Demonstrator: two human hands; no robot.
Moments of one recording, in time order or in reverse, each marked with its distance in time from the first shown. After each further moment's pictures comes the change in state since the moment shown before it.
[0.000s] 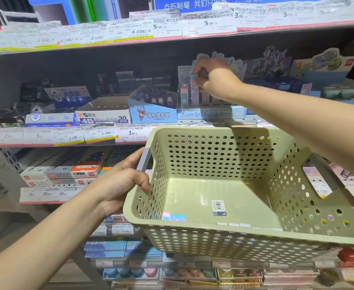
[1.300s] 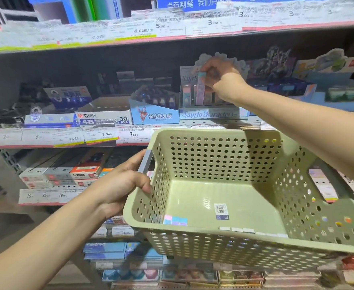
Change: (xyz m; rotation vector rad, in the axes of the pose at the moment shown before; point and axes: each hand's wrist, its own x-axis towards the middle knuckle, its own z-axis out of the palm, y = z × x) left_hand 0.002 0.002 -0.003 0.000 -0.021 -0.012; right_hand 0.001 0.016 0.007 0.220 0.063 0.078
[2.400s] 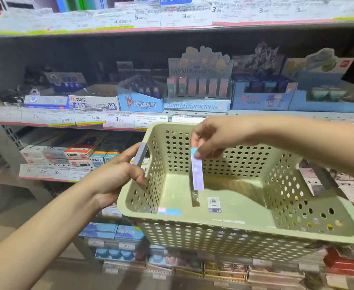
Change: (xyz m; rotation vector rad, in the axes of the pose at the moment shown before) left_hand -0.013 -0.012 0.059 -0.031 0.112 -0.001; right_hand -0.121 -0.018 -0.050 0.094 -0.962 0.233
